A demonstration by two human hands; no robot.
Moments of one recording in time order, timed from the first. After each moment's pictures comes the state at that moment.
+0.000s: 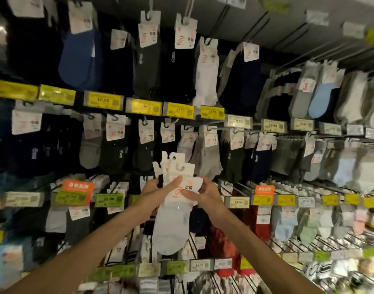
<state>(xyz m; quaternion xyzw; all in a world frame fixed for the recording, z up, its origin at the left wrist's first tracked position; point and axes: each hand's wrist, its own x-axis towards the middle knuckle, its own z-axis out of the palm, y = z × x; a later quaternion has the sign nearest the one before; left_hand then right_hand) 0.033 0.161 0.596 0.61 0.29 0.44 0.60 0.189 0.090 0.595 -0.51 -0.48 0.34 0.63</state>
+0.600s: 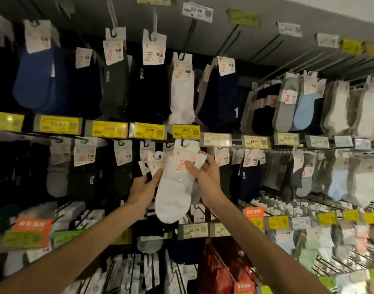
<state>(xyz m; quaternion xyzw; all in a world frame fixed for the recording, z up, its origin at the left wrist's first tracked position) 0.119 0.217 0.651 0.58 0.35 0.54 0.50 0.268 0.144 0.683 -0.40 -0.44 0.28 0.75</state>
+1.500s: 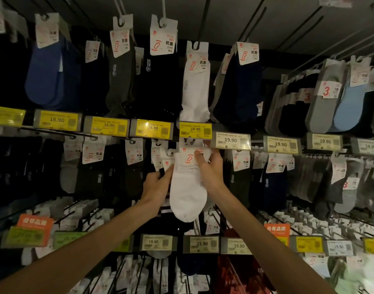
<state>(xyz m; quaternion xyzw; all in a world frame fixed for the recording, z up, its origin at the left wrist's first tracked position) 0.156 0.258 0.647 0.58 0.38 0.56 0.46 0.293 0.223 0.693 -0.41 -0.48 0.22 0.74</state>
